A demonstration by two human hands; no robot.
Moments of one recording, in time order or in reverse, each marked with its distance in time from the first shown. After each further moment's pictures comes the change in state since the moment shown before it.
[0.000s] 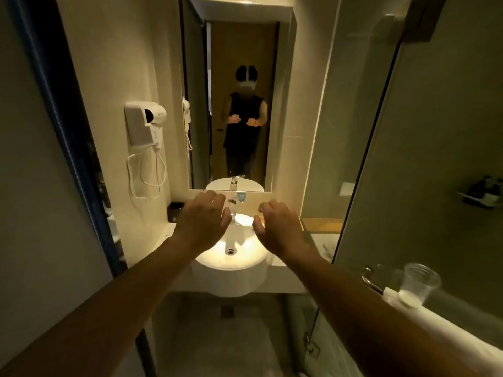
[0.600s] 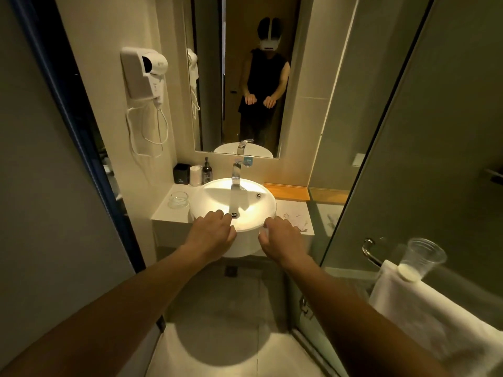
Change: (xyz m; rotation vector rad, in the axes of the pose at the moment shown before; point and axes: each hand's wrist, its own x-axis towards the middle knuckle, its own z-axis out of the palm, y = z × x) left_hand -0.093 0.033 0.106 0.069 -0.321 -0.076; right_hand -0.087 0.058 0.074 0.111 -0.291 0.120
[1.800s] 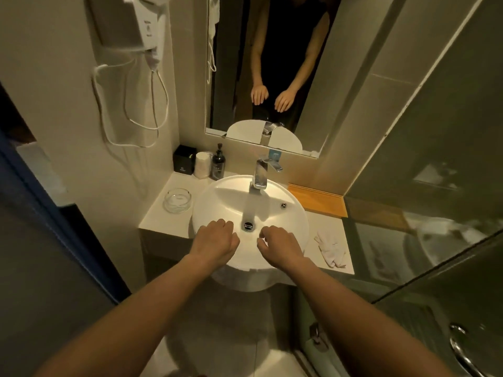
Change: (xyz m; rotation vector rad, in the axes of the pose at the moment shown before) left_hand 0.164 -0.148 0.191 -0.140 -0.223 -0.174; right_hand 0.248 0.008 0.183 -0.077 -0.345 -0.010
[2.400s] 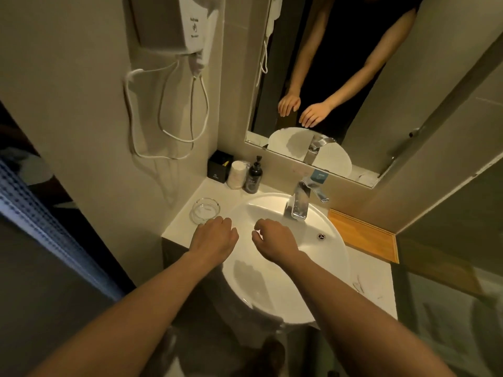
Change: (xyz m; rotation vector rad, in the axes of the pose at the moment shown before) left_hand 0.075 -0.081 0.002 0.055 0.006 -0.240; right_hand 0.153 -0.056 0.020 -0.008 -0.098 -0.242
